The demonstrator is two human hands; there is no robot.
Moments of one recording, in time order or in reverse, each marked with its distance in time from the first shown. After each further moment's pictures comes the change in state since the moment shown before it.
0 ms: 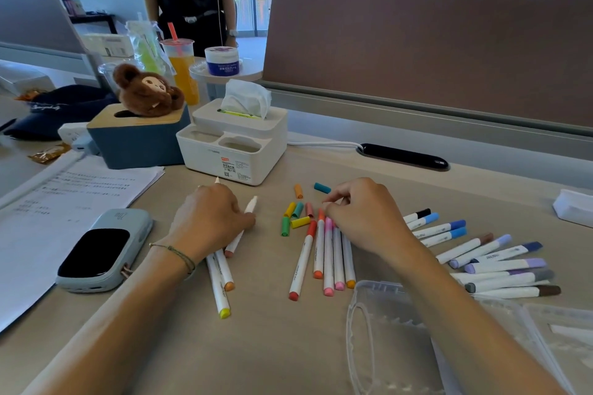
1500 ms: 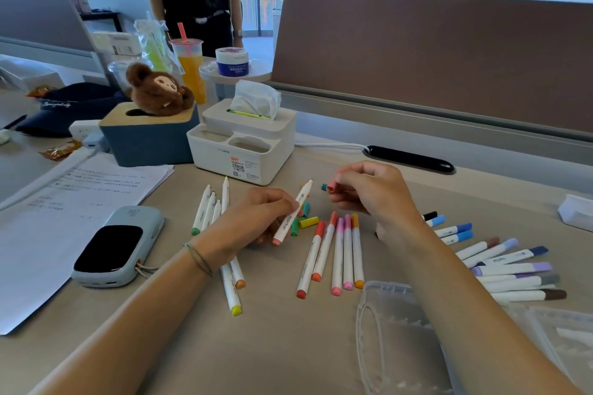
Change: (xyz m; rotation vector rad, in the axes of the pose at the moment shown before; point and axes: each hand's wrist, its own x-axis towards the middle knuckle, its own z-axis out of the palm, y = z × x) left_hand -0.019 0.026 0.002 -0.809 -0.379 0.128; right_hand 0.013 -0.015 -0.008 0.785 0.080 0.248
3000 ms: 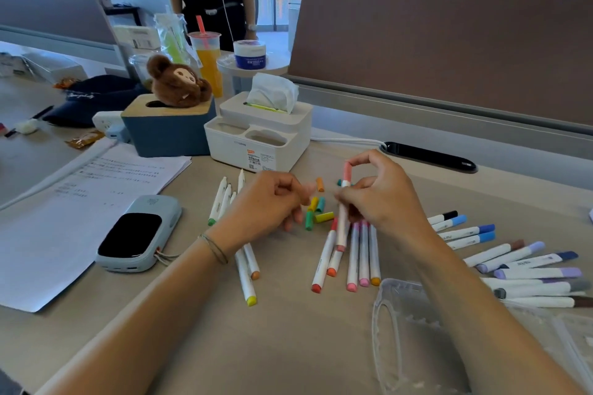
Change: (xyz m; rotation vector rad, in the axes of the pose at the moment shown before) left_hand 0.001 -0.003 -0.005 0.119 0.122 0.224; right_hand -0.009 0.008 0.007 -0.365 -0.054 -0.250
